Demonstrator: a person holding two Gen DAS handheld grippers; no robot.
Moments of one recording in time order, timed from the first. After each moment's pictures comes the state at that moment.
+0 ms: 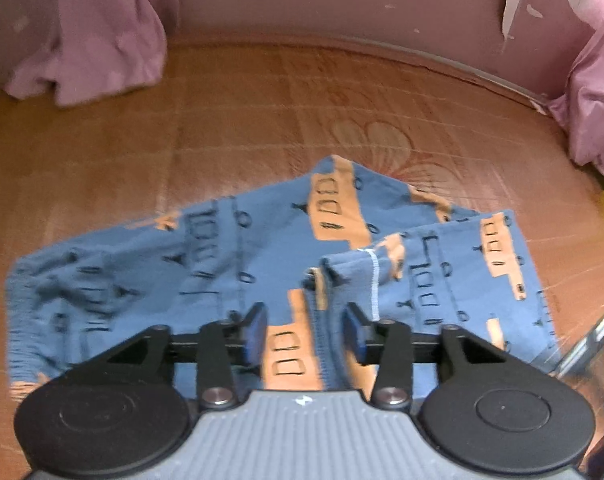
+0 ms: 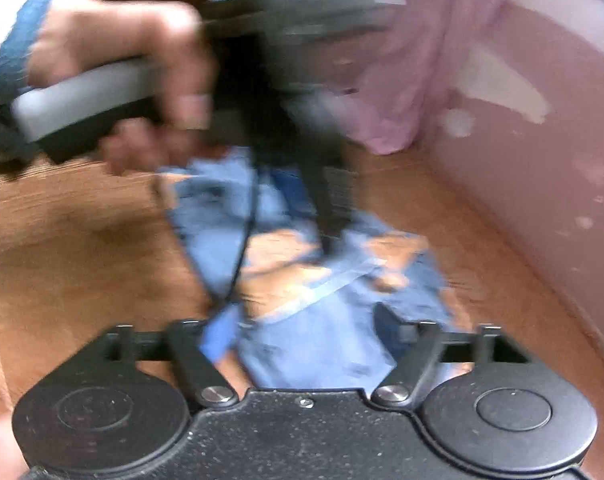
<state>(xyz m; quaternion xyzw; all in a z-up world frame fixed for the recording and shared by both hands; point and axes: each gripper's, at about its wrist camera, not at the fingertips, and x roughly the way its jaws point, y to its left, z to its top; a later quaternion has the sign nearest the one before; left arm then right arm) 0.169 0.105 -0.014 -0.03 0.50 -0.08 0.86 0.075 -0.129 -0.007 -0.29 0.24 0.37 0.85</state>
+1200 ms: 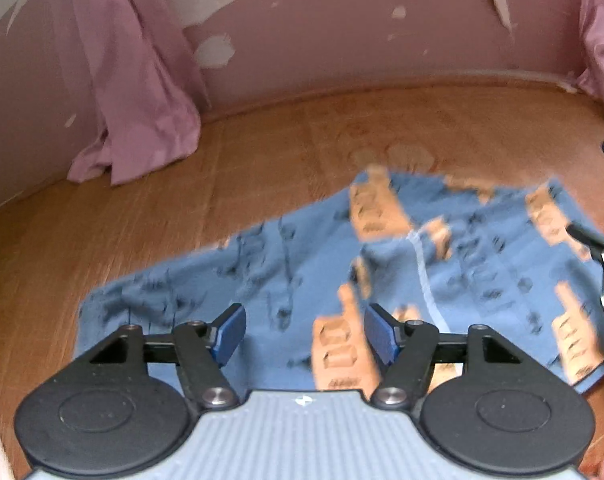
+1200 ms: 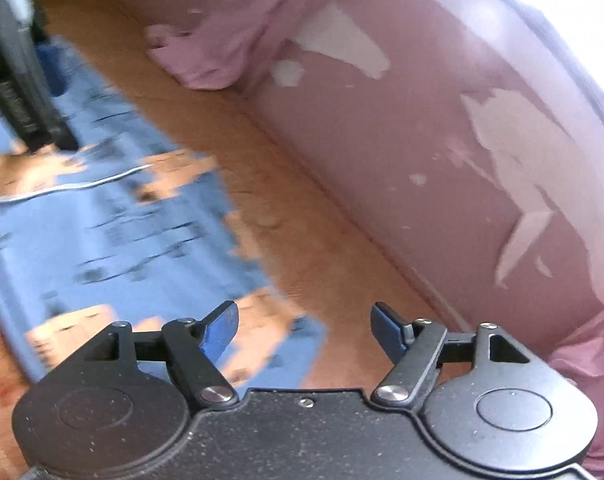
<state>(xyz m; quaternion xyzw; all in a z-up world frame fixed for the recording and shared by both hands) 0.135 0.054 -0.036 0.09 0.41 0.02 0.91 0.125 -0.194 -0.048 -0.39 0.19 0.16 0.89</state>
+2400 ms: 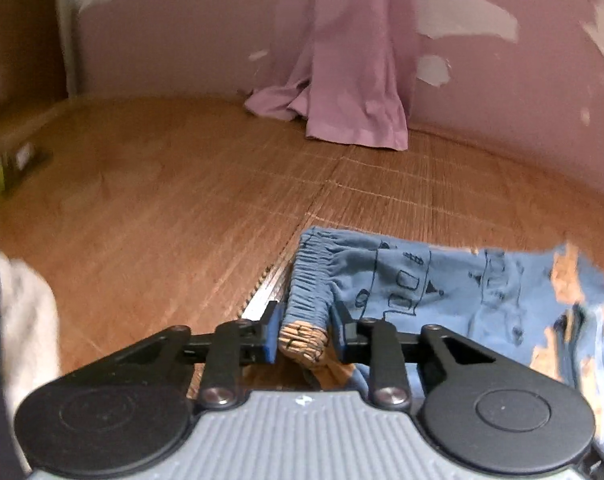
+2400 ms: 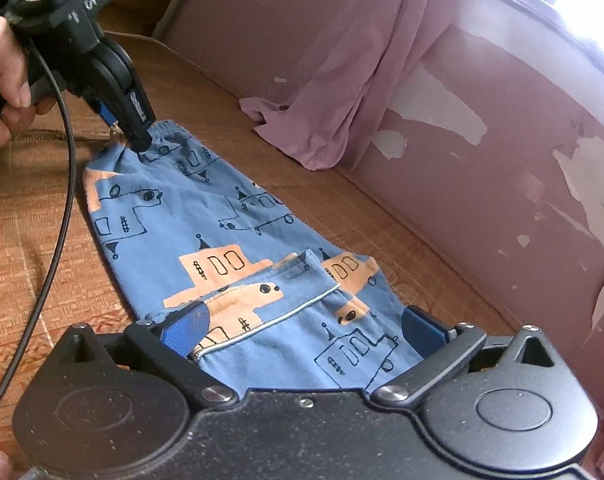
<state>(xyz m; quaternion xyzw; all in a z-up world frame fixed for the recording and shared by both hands) 0.090 0.185 -0.035 -0.05 0.35 0.20 0.91 0.077 -0.116 -0.048 -0.32 0.16 0.29 0.89</state>
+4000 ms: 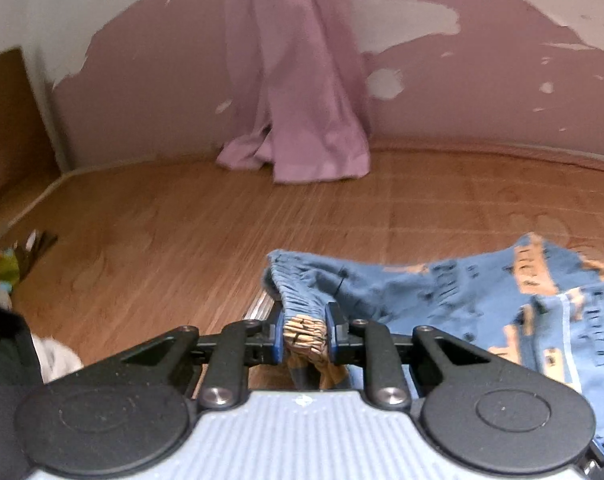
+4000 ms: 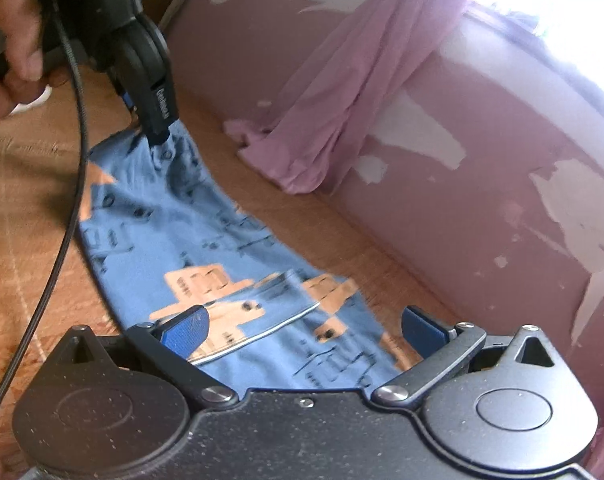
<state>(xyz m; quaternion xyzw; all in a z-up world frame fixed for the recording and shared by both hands) 0.090 0.136 0.006 0.02 0.33 0.18 0.93 0.070 -0.123 -0.041 -0.30 0.11 0.27 0.91</state>
